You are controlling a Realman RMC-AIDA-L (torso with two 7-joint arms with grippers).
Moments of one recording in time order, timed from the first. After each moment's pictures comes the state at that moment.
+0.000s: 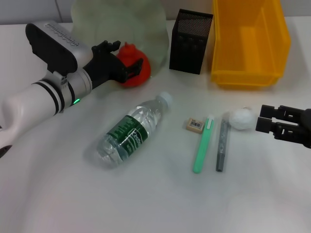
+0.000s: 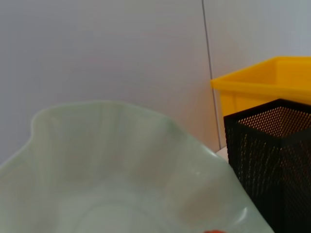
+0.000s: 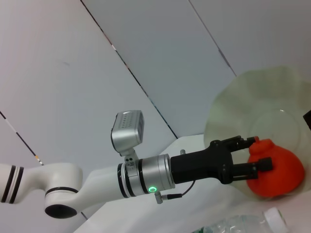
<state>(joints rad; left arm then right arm) -0.85 -2.08 0.64 -0.05 1.35 0.76 -0.39 0.32 2.08 -0.53 -0.78 -1.96 -1.85 1.64</state>
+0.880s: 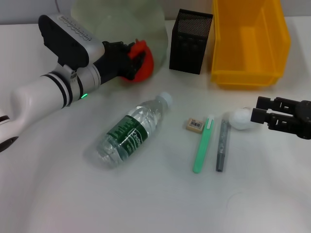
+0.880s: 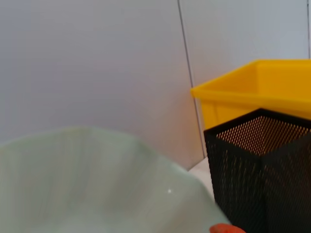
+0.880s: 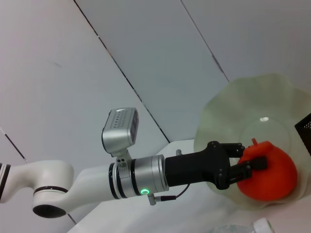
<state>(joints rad) -0.90 -2.08 0.62 -0.06 1.41 0.75 -0.39 0.35 2.07 -0.53 -0.75 -1.96 -1.81 1.62</state>
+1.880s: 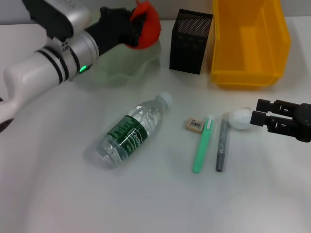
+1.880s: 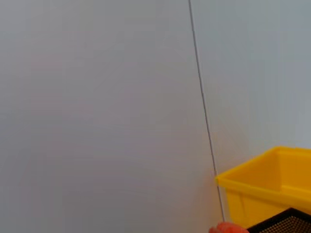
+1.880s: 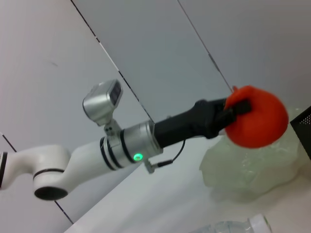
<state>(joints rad) -0.92 -2.08 0.56 0.03 1.42 0.87 -0.48 0.35 2.07 -0.53 -0.73 -1.96 -1.79 1.60</state>
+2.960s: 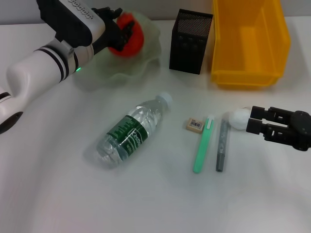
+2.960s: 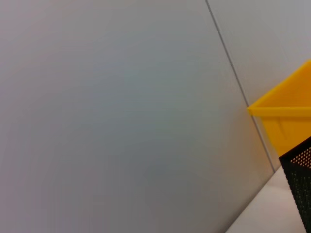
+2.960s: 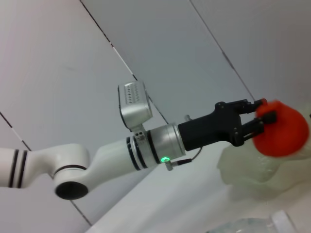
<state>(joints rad) -0.95 -2.08 0.44 -0.01 1.42 0.68 -0.14 0.35 2.07 -0.53 -0.65 -1.96 -1.82 1.56</state>
